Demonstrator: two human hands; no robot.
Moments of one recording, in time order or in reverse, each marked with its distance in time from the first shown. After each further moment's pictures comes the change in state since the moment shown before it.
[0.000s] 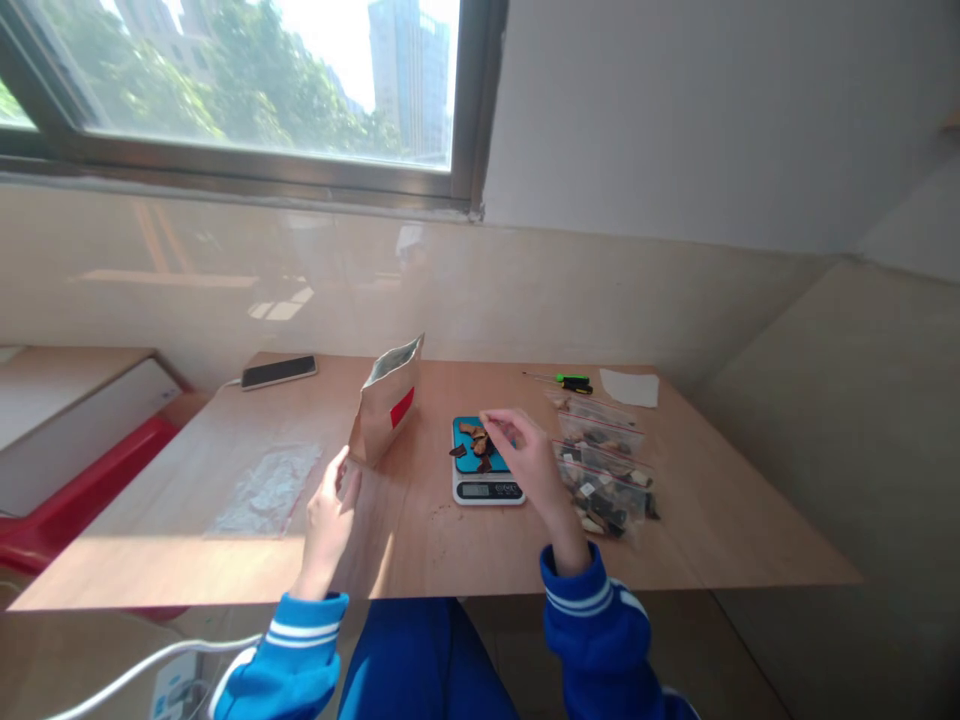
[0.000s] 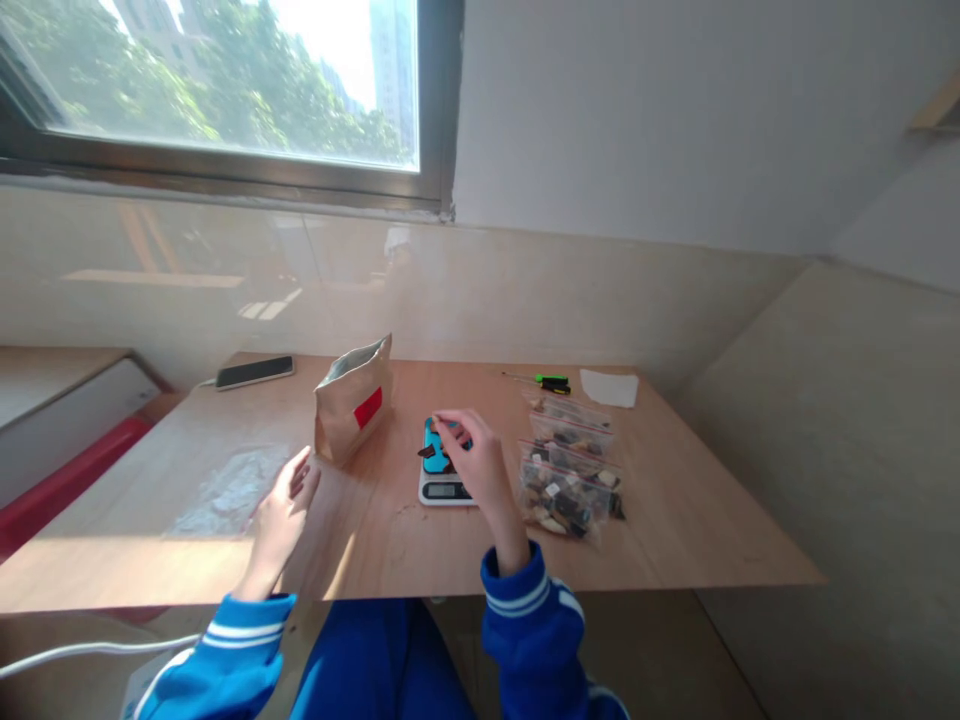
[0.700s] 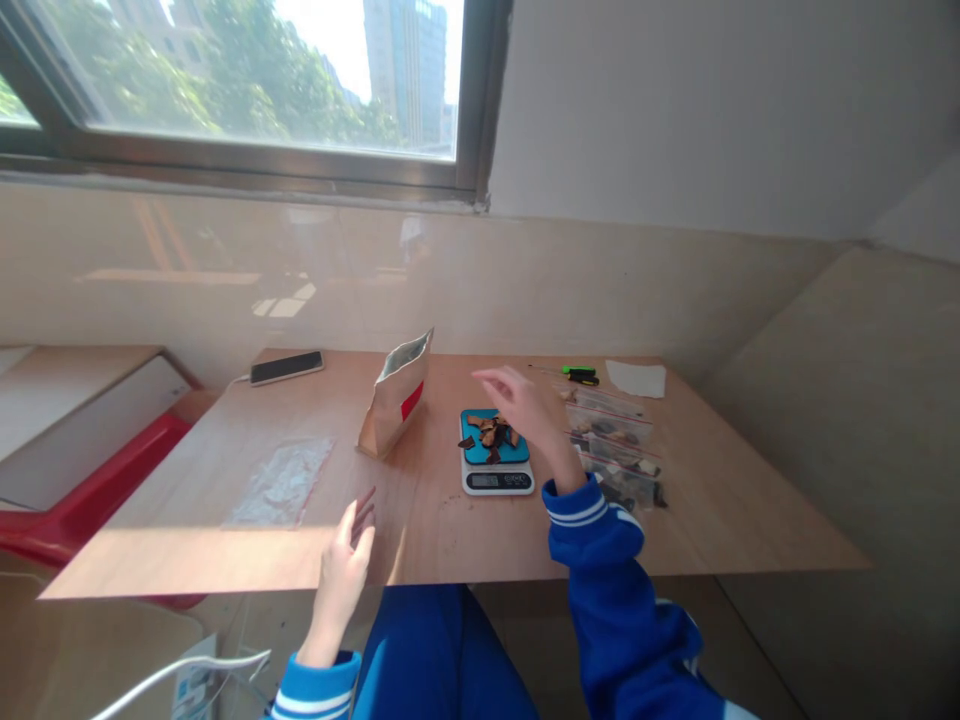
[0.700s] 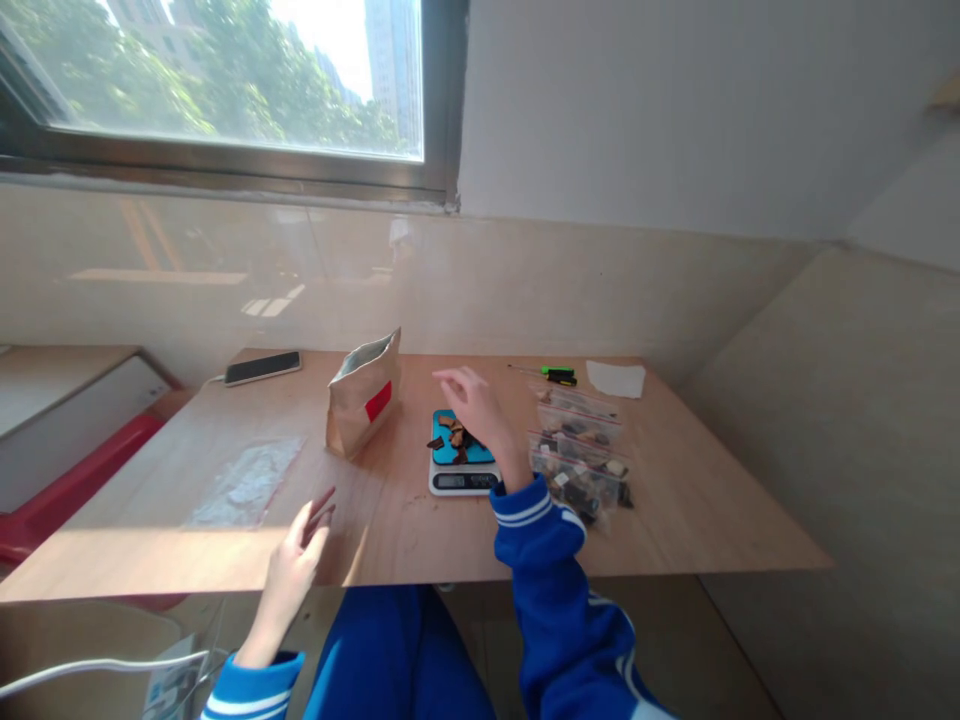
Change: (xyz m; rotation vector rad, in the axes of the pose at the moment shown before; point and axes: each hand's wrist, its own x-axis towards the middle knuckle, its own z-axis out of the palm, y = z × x) left_hand -0.055 -0.022 -0.008 -0.104 -0.179 -0.140; right_hand 0.054 0.024 0.008 -0.160 -0.216 -0.155
